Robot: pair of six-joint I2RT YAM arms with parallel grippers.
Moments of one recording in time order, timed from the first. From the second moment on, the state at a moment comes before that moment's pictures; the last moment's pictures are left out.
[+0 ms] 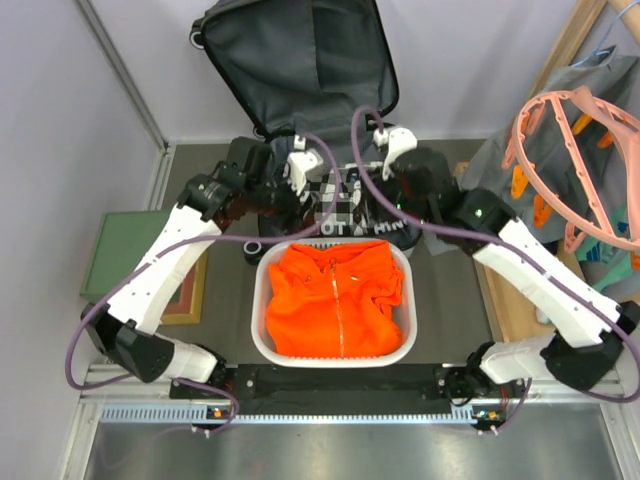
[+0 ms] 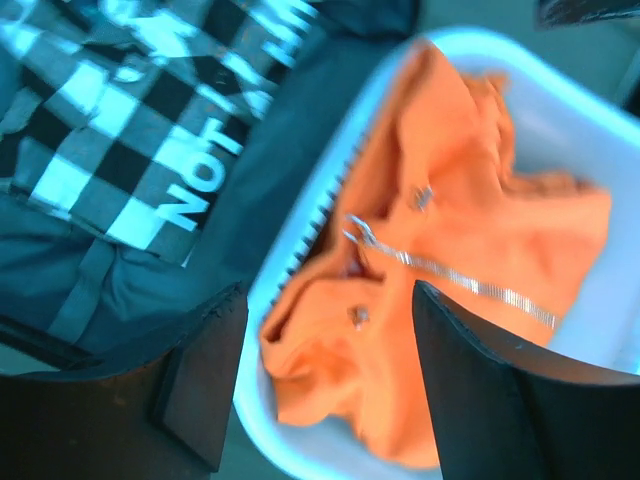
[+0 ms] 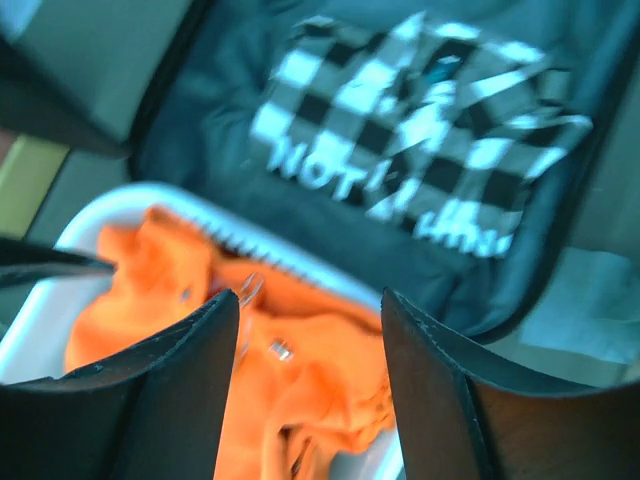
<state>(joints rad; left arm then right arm) -0.51 1.39 1.55 -0.92 0.50 0.30 0.85 1.30 1.55 -0.80 0.24 0.26</state>
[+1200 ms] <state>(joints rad) -0.24 2.21 1.79 -0.55 0.26 -0.36 0.40 2.15 1.85 -0.78 0.06 0.26</state>
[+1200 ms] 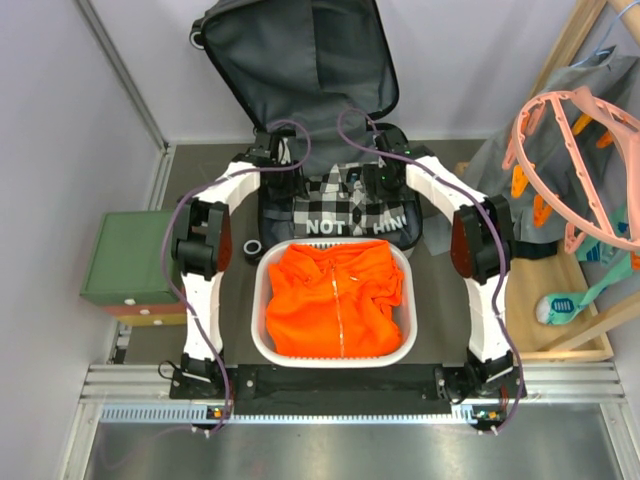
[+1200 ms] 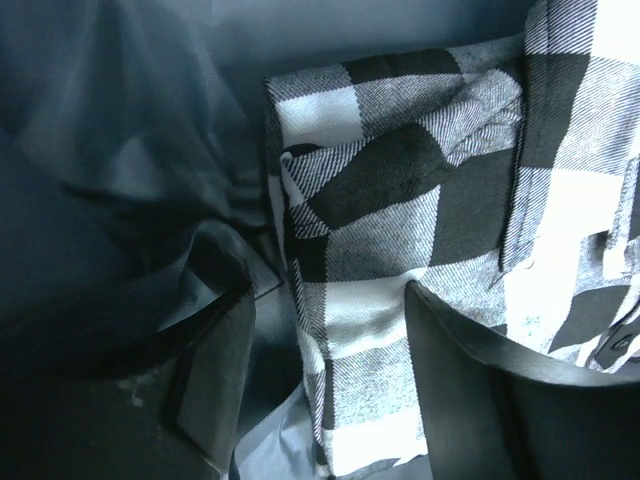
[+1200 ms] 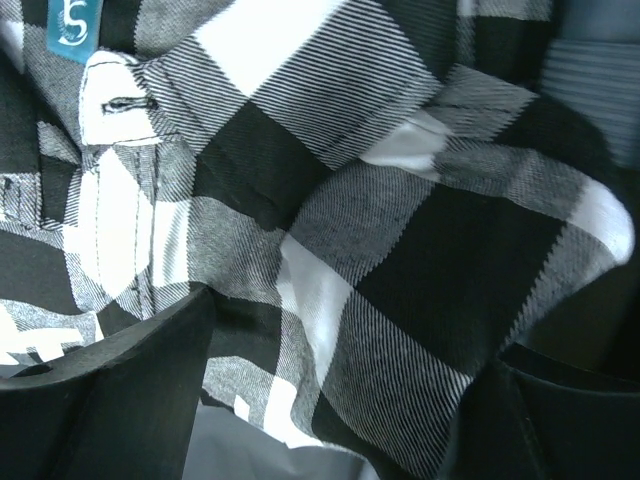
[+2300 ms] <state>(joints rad) -0.22 2.13 1.95 -0.54 0.57 -0.34 0.39 2.01 2.03 -0.79 -0.12 0.23</state>
